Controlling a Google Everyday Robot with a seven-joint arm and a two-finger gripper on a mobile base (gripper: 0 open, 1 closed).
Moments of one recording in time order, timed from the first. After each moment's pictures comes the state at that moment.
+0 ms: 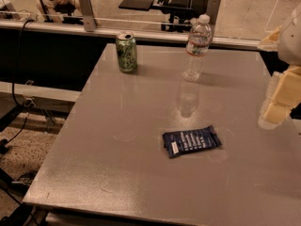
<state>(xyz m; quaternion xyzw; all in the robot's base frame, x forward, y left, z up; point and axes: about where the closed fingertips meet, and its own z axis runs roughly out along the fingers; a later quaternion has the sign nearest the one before) 0.438 -0.216 0.977 -0.60 0.78 -0.04 0.16</state>
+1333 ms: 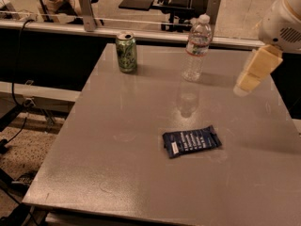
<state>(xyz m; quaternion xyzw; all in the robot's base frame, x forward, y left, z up) 0.528 -0.223 0.963 -0.55 0.81 -0.01 0.21</state>
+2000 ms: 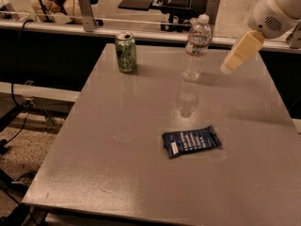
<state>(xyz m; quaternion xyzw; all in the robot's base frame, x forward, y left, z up) 0.608 -0.228 0.960 -0.50 0.82 0.01 0.28</state>
